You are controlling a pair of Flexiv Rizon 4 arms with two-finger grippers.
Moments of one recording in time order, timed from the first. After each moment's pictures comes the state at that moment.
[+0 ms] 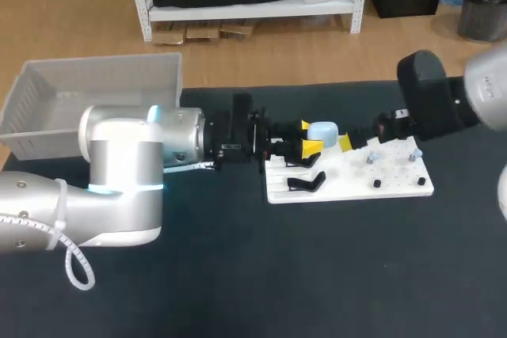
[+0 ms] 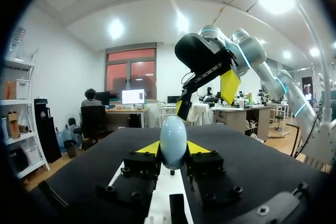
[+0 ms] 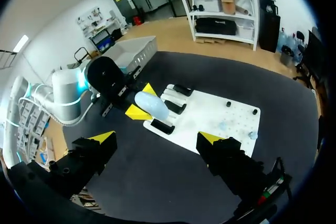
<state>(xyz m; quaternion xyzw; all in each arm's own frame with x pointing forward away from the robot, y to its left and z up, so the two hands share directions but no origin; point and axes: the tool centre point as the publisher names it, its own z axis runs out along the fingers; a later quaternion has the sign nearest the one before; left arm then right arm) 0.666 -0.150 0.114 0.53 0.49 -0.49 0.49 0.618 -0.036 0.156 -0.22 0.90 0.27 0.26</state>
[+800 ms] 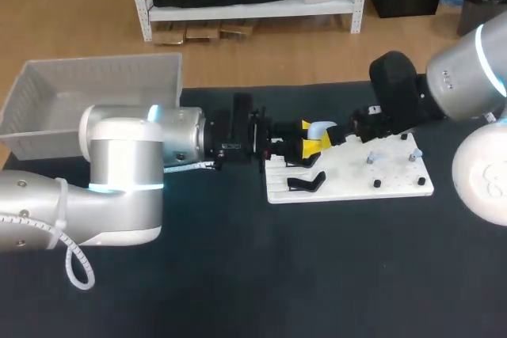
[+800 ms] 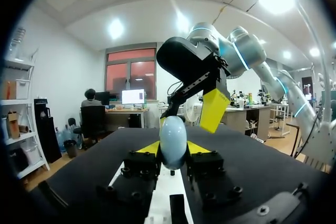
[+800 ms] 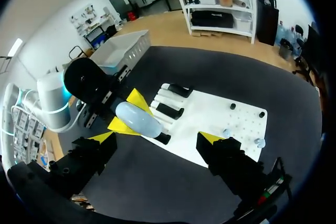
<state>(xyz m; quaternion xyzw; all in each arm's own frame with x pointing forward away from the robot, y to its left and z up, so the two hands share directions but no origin) 0.666 -0.150 0.114 0.53 0.49 -0.49 0.49 0.647 -0.020 0.130 -0.20 0.91 0.25 0.24</state>
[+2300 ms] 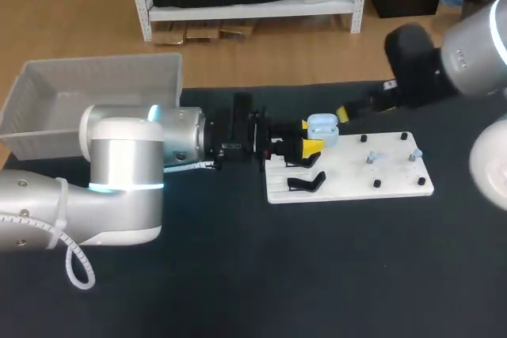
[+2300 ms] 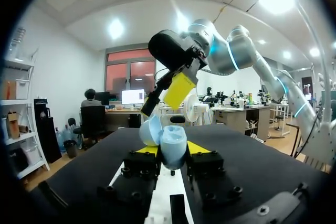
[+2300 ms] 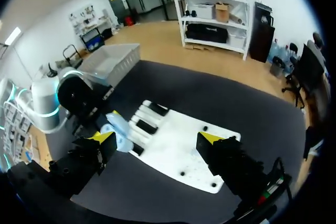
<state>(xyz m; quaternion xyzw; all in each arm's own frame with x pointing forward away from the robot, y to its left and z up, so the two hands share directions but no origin) 0.666 -0.150 0.114 0.53 0.49 -0.49 0.49 0.685 -0.059 0.158 -0.23 0.91 0.19 0.29</state>
